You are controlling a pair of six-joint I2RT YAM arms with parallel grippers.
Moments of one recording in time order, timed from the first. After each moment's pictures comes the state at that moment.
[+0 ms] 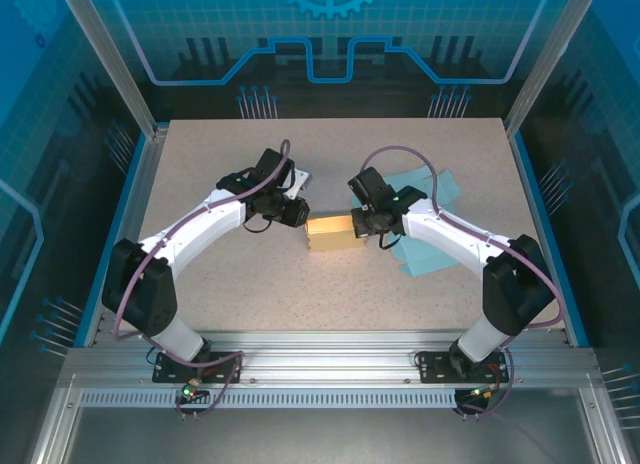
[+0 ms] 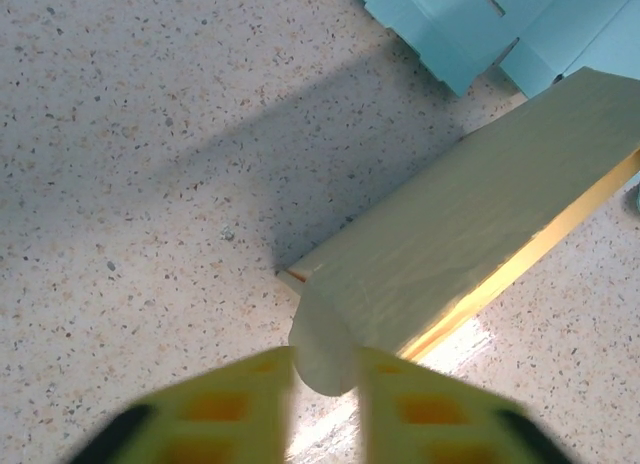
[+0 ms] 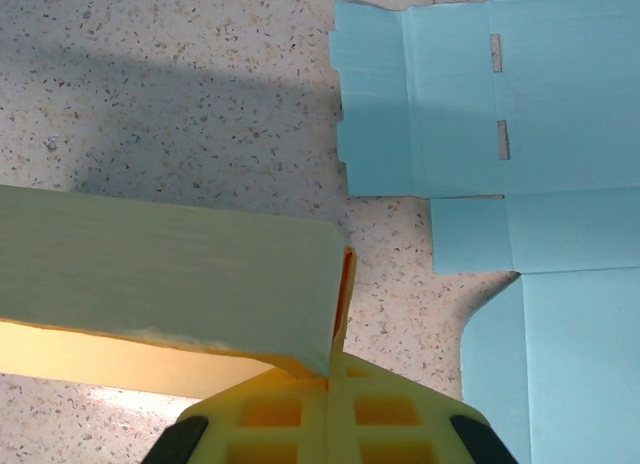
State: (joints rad) left arm -0.47 1.60 1.29 -0.72 0.19 -0.14; right arm 0.63 1.61 1.22 -0.72 0.19 0.40
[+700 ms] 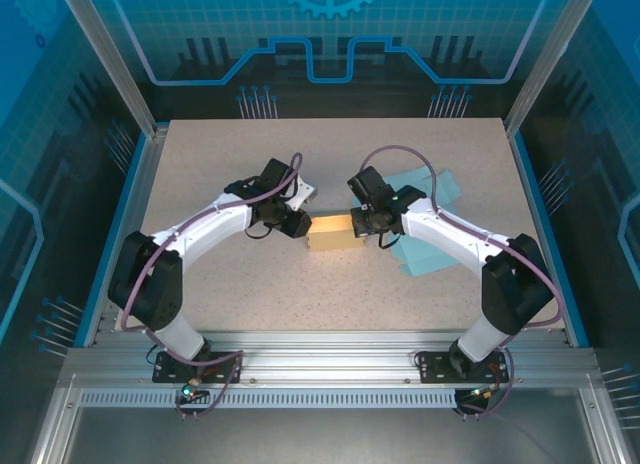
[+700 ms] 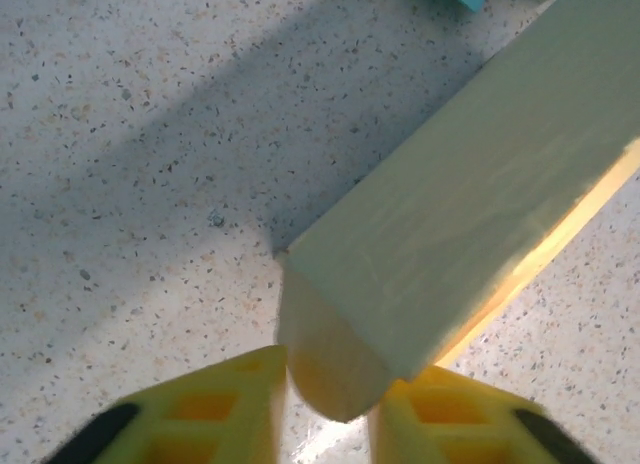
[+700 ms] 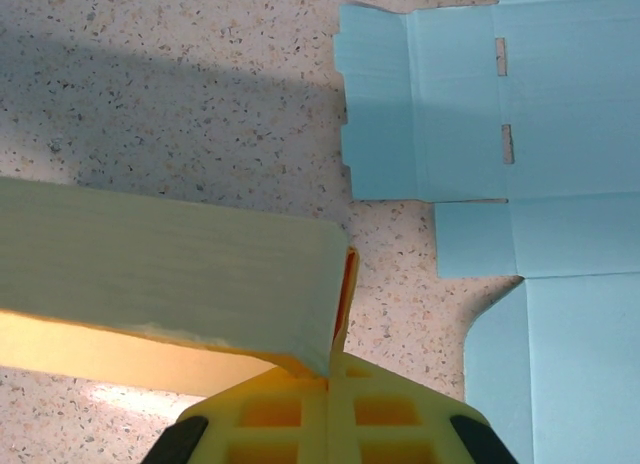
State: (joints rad) left arm -0.47 1.64 1.21 -0.65 0.20 0.01; right arm 0.63 1.62 1.23 -0.72 0.18 0.39
